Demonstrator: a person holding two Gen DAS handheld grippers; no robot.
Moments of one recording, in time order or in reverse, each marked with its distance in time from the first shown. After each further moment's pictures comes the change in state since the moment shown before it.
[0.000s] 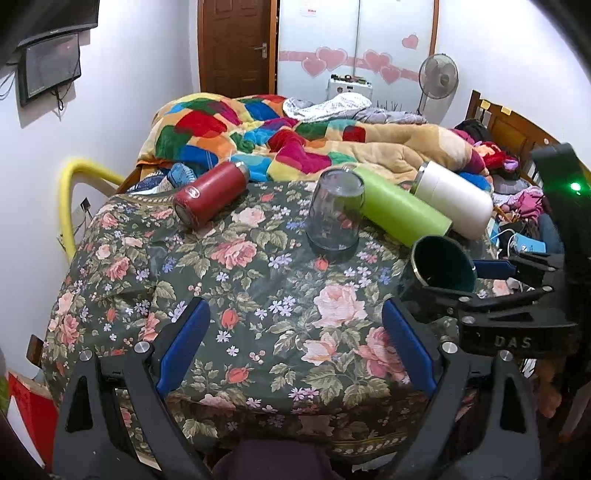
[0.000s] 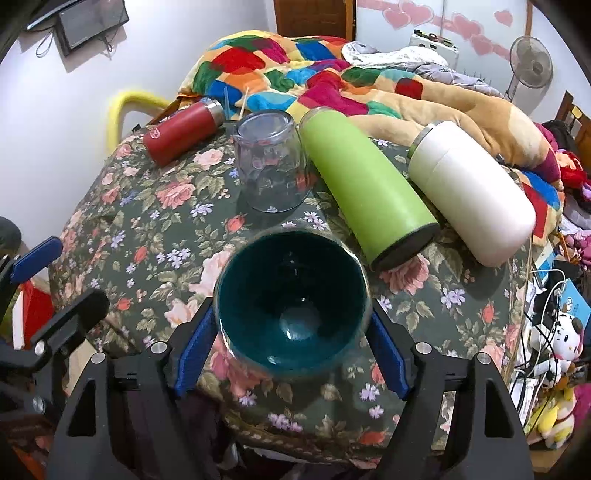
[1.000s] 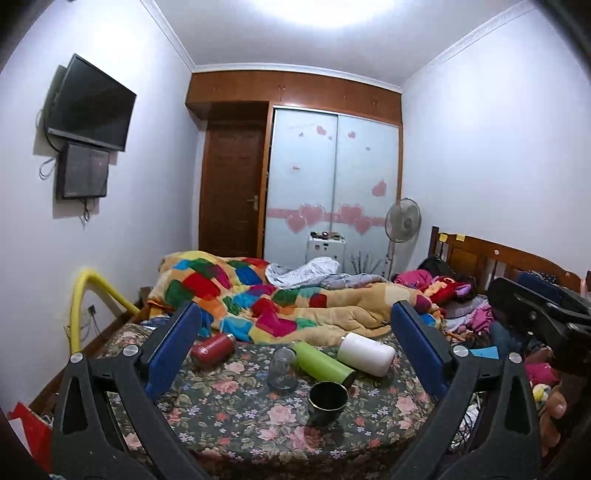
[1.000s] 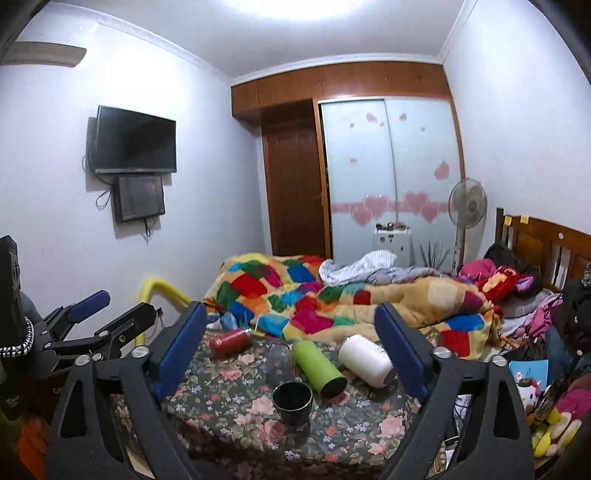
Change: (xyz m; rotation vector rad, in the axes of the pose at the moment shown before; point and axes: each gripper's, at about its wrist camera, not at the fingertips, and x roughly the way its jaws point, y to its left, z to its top) left arm -0.248 -0.049 0.011 -0.016 -0.620 -0.039; right arm -0.285 0.029 -0.086 0.029 -0.865 -0.073
